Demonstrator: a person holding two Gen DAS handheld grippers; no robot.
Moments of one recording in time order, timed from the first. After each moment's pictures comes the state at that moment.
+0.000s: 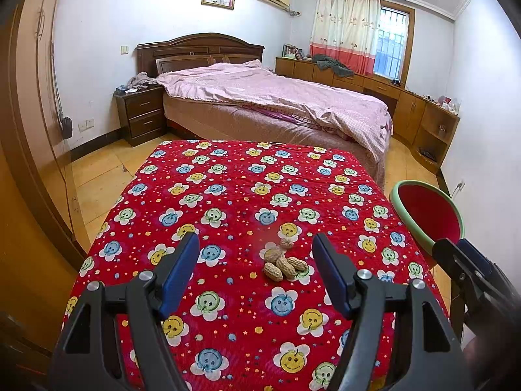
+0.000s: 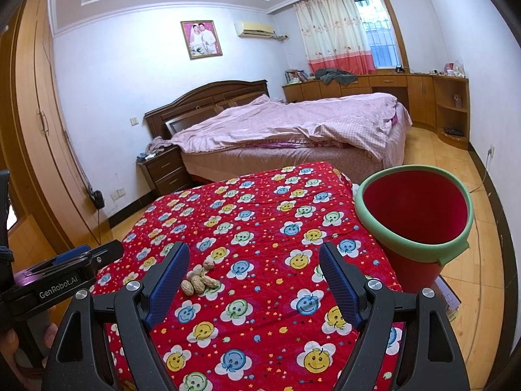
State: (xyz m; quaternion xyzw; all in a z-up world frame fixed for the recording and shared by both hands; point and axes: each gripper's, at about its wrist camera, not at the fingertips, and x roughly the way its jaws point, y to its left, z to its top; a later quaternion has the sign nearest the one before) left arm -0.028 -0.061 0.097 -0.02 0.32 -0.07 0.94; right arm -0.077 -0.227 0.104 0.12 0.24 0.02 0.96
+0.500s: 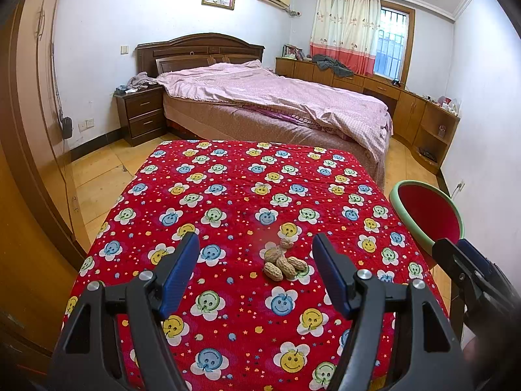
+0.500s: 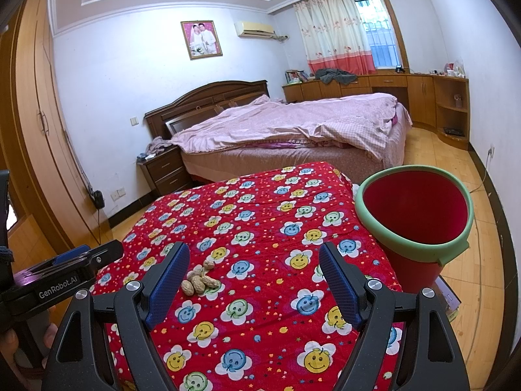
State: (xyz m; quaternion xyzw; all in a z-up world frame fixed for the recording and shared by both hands) left arm -0.028 -0.061 0.096 -0.02 0.32 -0.07 0.94; right arm -0.077 -0.227 0.104 0.12 0.24 0.02 0.96
